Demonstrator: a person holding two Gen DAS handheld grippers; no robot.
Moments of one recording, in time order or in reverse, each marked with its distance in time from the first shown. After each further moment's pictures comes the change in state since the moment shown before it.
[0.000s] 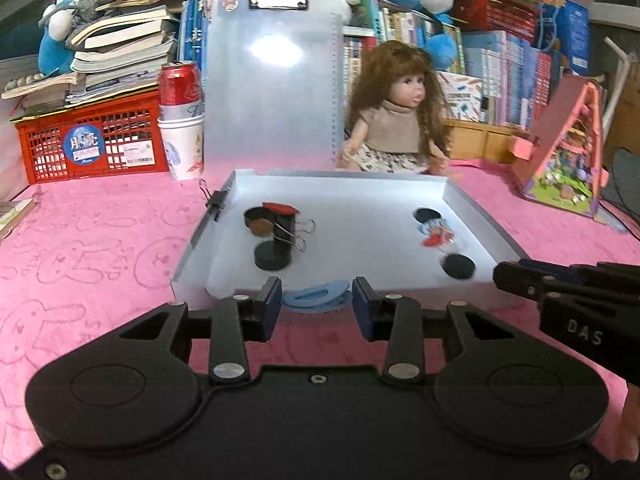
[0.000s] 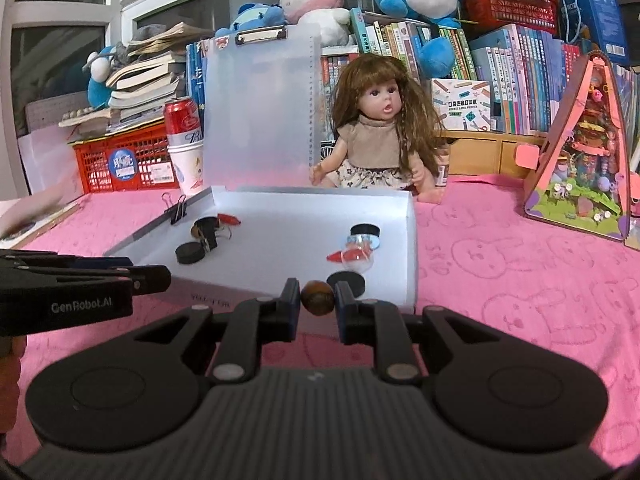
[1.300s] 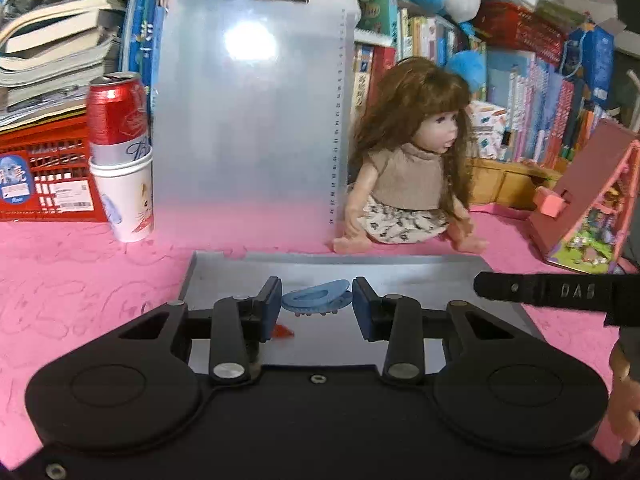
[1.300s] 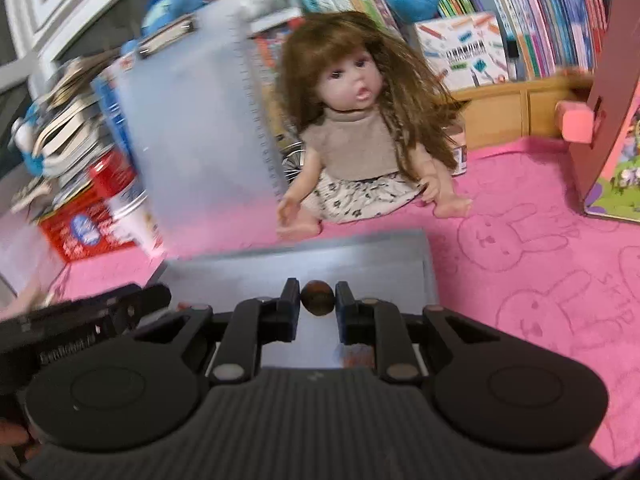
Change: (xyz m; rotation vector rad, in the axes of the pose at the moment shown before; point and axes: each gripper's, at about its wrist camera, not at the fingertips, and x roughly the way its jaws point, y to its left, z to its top) left arm 0.138 0.025 0.111 -0.021 0.045 -0.112; right arm 0.145 -0.064 0.099 0.286 0.182 0.050
